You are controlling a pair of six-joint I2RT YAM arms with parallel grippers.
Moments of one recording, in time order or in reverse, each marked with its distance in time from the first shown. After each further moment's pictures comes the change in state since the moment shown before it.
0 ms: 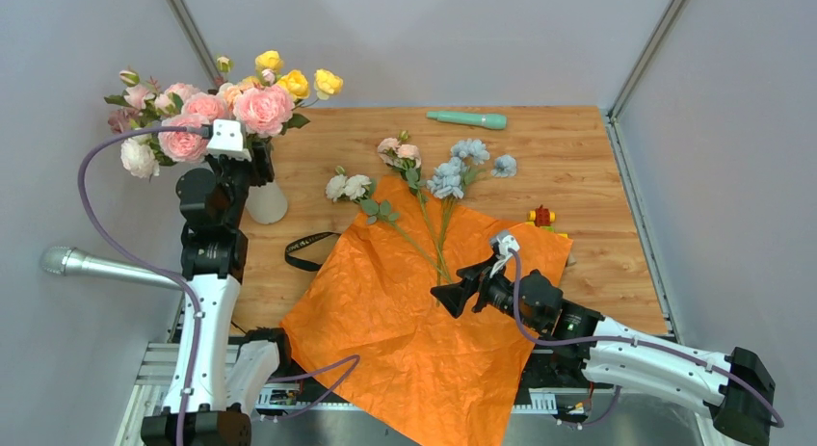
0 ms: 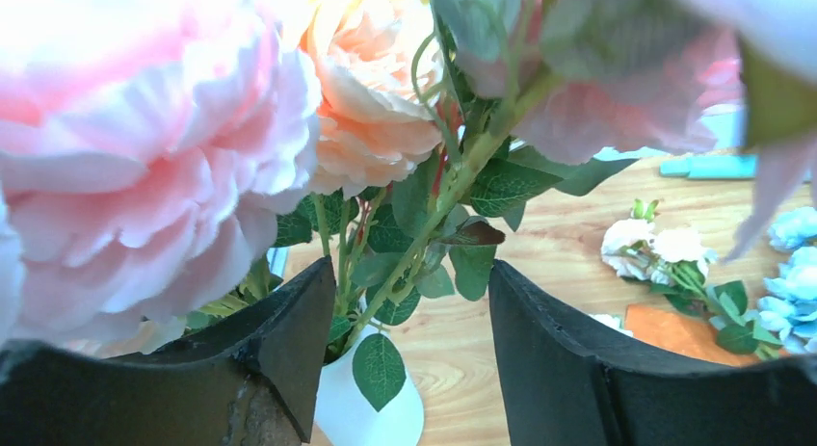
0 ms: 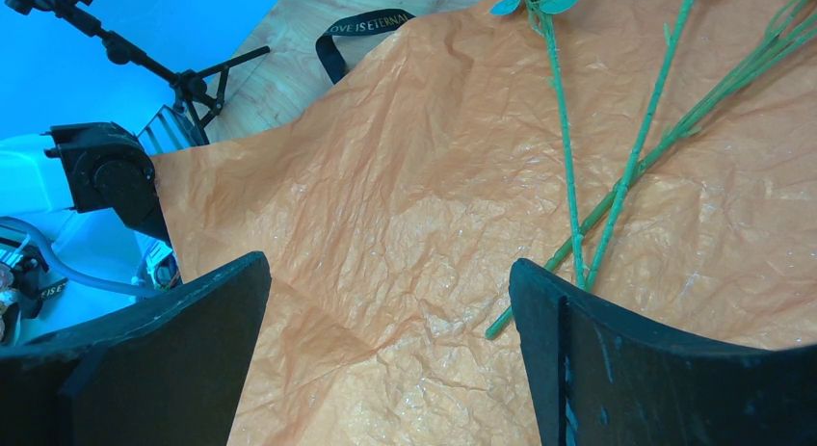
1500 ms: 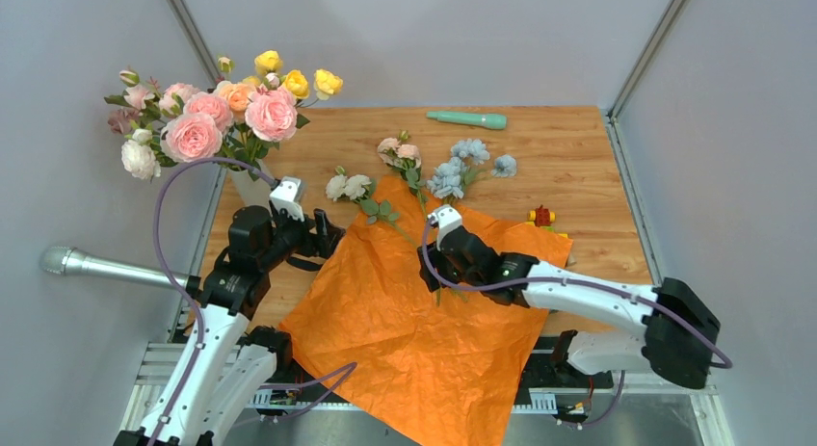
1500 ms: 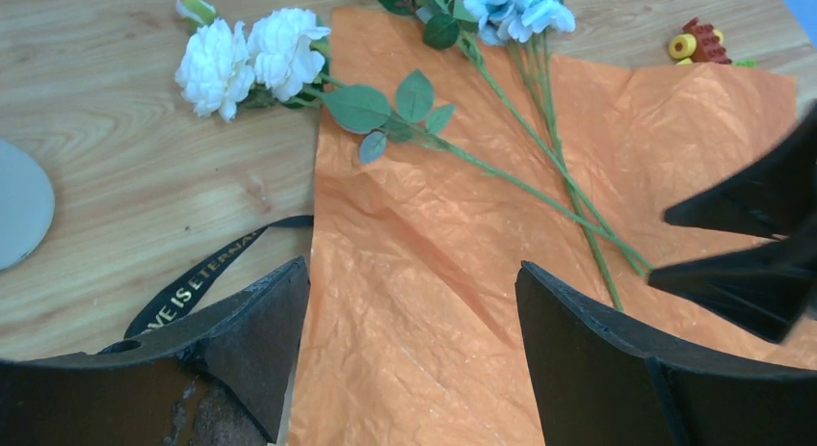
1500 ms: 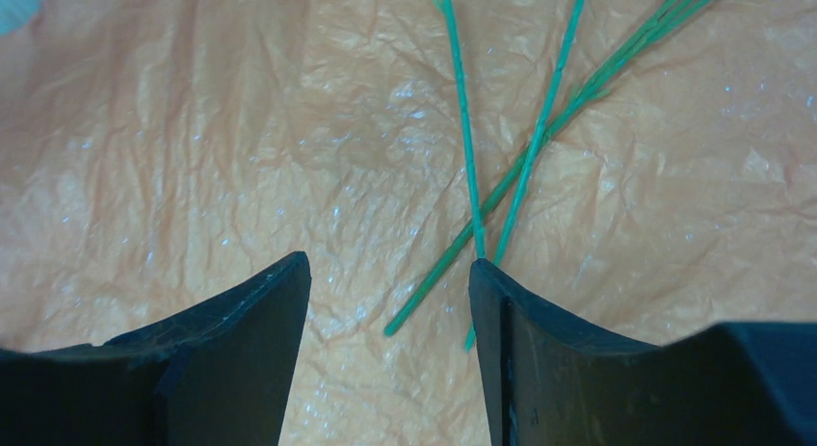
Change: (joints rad) left arm -0.321 -0.204 -0.225 -0.437 0.164 -0.283; right arm -0.034 0.571 0.468 -0.406 0.082 -0.123
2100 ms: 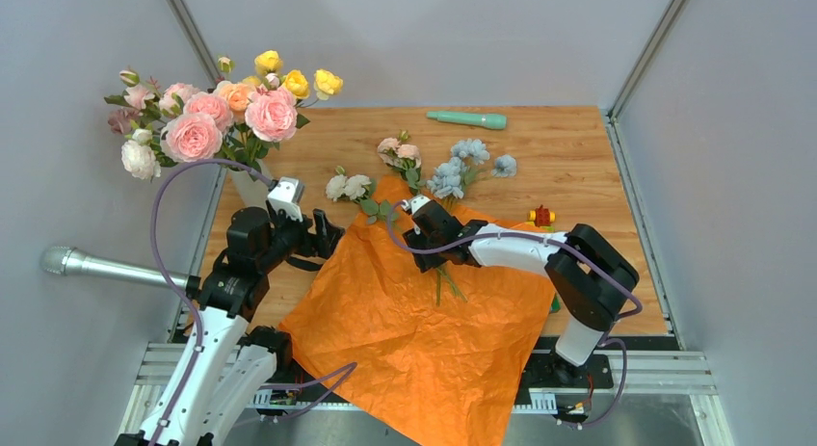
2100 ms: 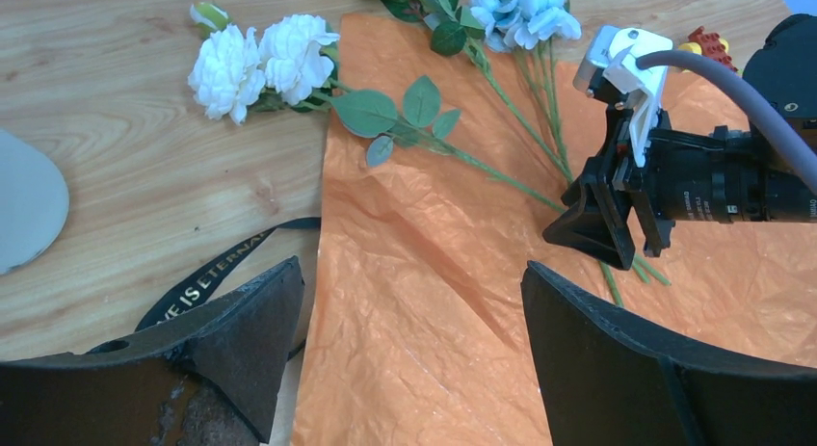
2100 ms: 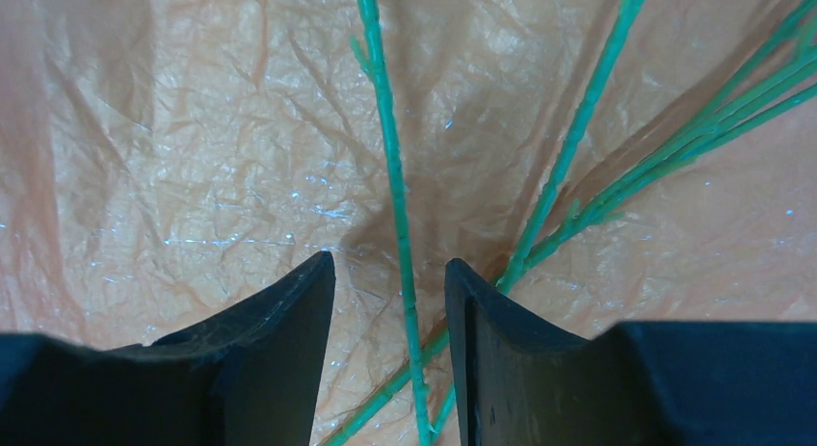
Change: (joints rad) left arm 0.000 -0.016 0.000 0.008 -0.006 -0.005; right arm -0.177 0.534 0.284 -0.008 -0.163 -0.168
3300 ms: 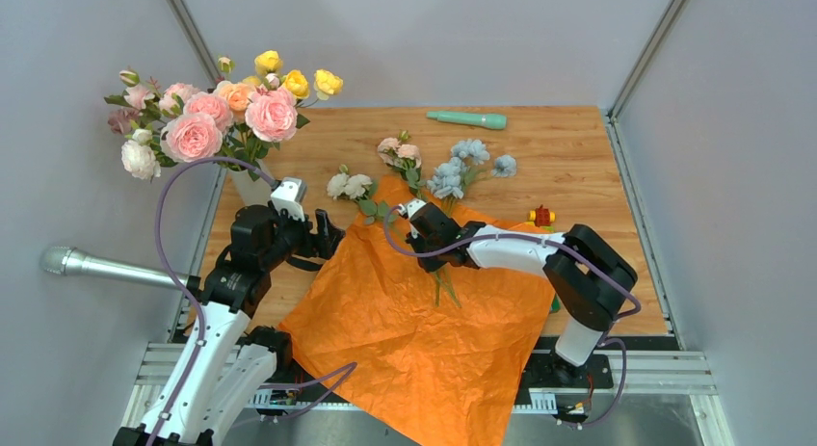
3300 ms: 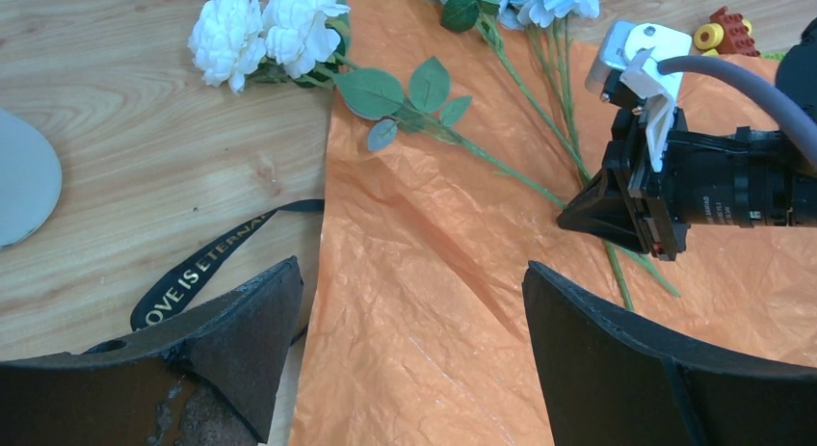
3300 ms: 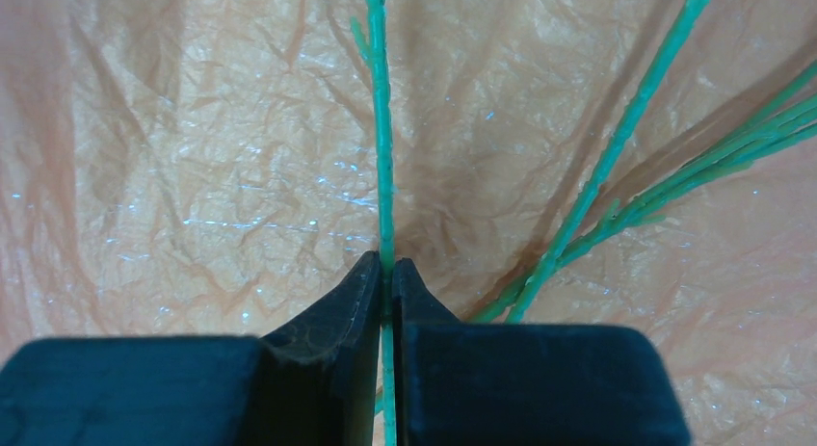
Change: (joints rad) left arm 0.000 0.031 0.000 -0.026 -0.012 0.000; right arm 0.011 0.023 0.002 -0.010 -0.037 -0.026
